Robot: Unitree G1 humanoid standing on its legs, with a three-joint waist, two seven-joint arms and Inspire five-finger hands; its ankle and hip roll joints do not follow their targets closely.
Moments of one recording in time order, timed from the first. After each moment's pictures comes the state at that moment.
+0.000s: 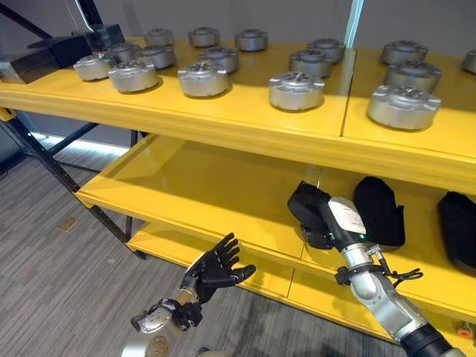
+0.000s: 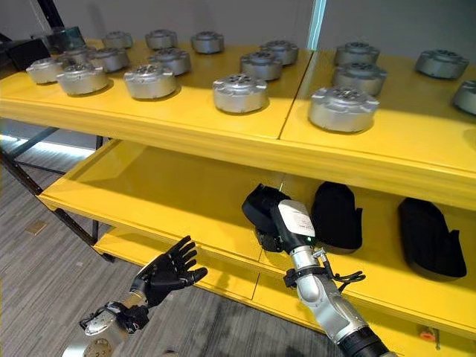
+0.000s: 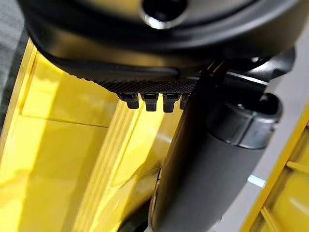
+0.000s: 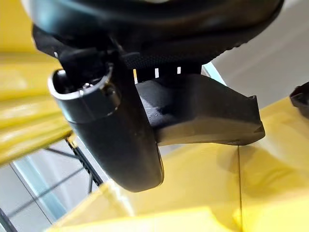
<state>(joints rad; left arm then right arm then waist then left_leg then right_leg) 0.17 0.41 -0.24 0.11 -0.72 0.06 -0.25 -0.12 -0.59 0.41 0.12 -0.47 -0.08 -0.41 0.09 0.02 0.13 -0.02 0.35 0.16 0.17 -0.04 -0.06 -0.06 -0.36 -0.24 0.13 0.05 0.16</state>
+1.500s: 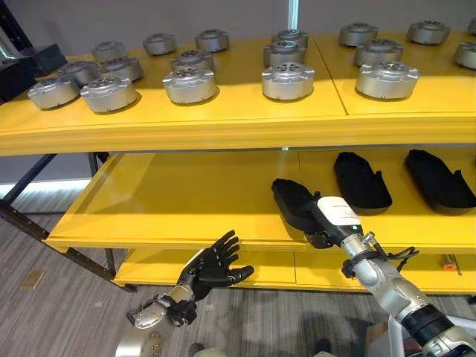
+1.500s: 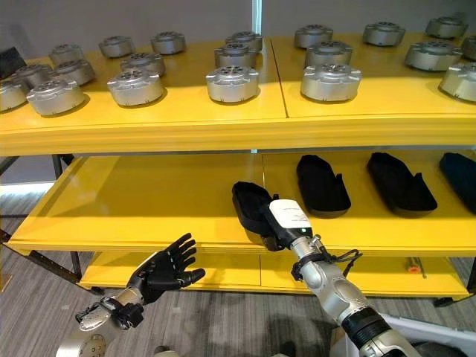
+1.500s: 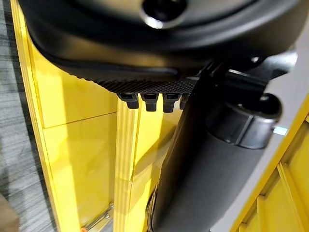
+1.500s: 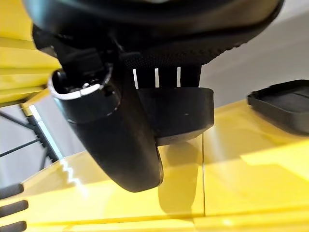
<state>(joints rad) 0.13 0.44 -0.21 0.15 -0.70 0.05 -0.33 -0.24 -0.64 0.46 0.26 -0.53 -0.08 -0.25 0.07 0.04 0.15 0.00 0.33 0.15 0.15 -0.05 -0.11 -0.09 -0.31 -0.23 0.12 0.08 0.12</state>
